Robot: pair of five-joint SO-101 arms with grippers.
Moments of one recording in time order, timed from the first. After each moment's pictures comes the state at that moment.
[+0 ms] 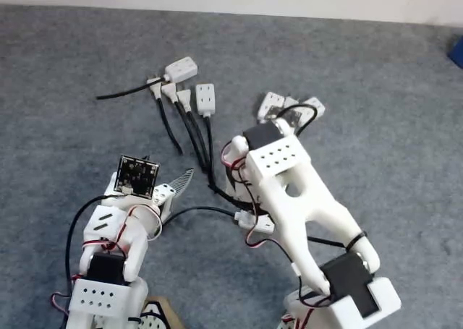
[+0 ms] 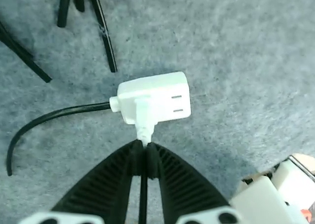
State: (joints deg) left arm 1.6 -93.1 96.4 31.0 -7.9; right arm -33.3 -5.4 18.7 89.8 -44.7
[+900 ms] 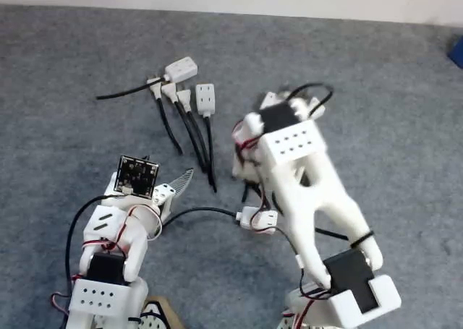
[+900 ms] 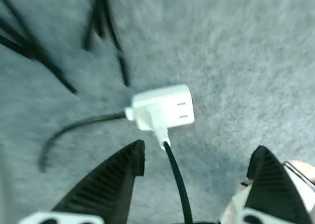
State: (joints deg) left arm 1.6 -93.1 96.4 31.0 -7.9; right arm -26.9 -4.9 0.7 99.0 -41.7
